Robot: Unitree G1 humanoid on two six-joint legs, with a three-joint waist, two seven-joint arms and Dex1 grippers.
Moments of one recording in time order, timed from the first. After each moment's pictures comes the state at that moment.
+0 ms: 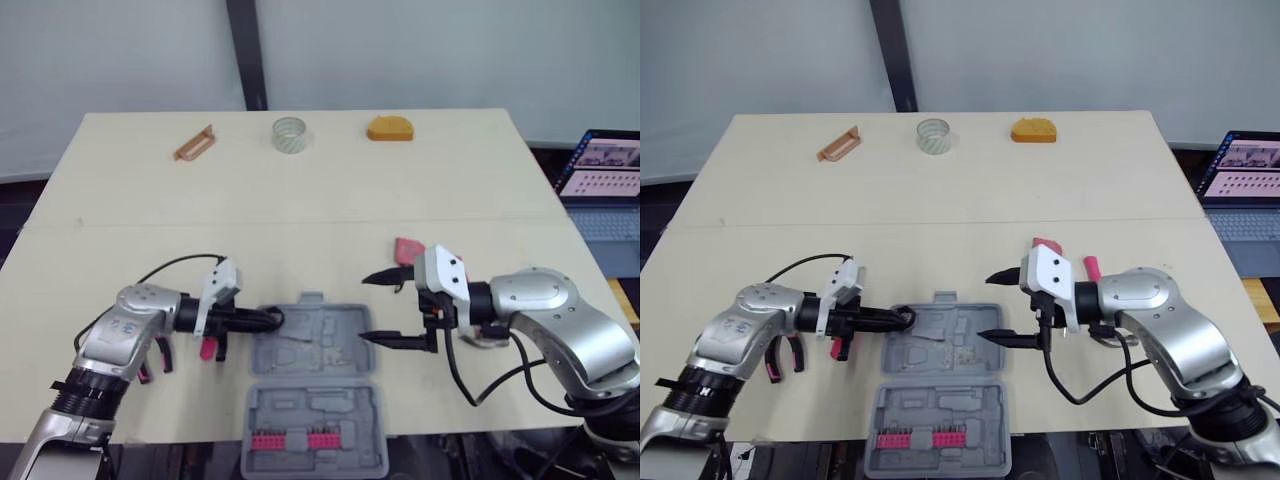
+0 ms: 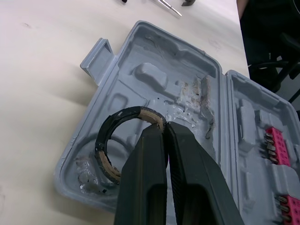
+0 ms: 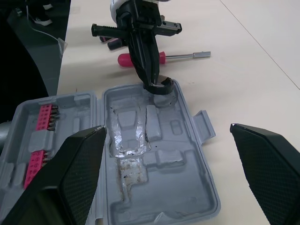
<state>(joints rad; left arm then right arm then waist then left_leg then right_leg) -0.35 0.70 -0.12 0.03 -0.34 0.51 -1.19 -0.36 -0.78 0.13 -0.49 0.48 0.59 1.05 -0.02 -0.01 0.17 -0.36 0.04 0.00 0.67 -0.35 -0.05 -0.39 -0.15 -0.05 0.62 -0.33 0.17</state>
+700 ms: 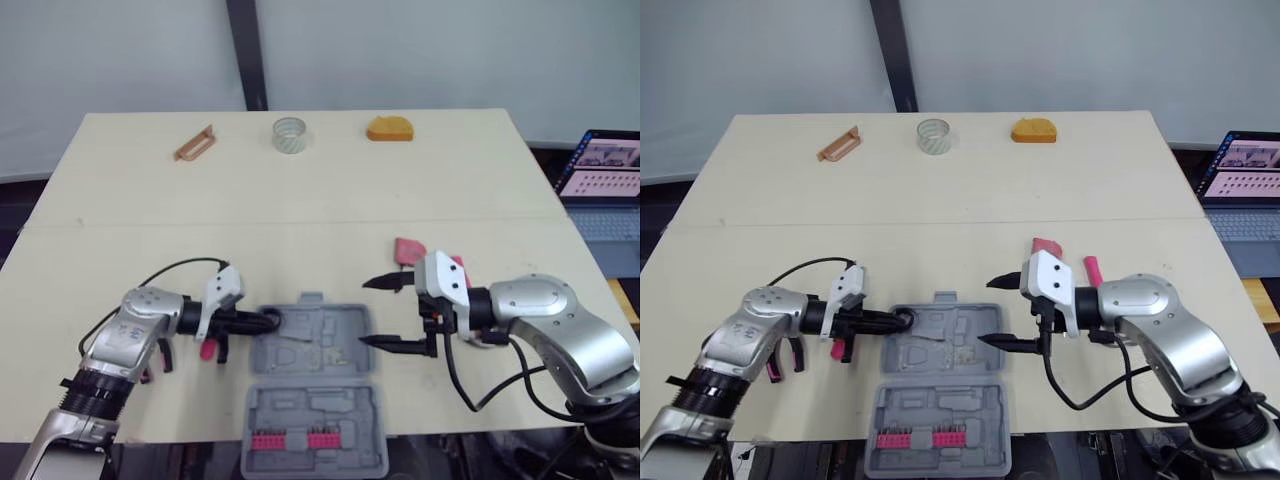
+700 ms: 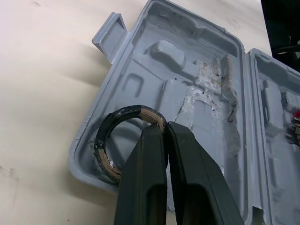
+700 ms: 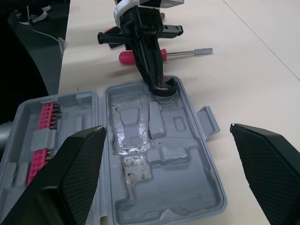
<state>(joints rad) -0.36 0.68 -0.14 0.11 -0.26 0.42 -1.17 -0.33 -0.78 0.13 -0.49 0.48 0.57 1.04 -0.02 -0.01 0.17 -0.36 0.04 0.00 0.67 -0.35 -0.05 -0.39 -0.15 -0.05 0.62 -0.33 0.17</state>
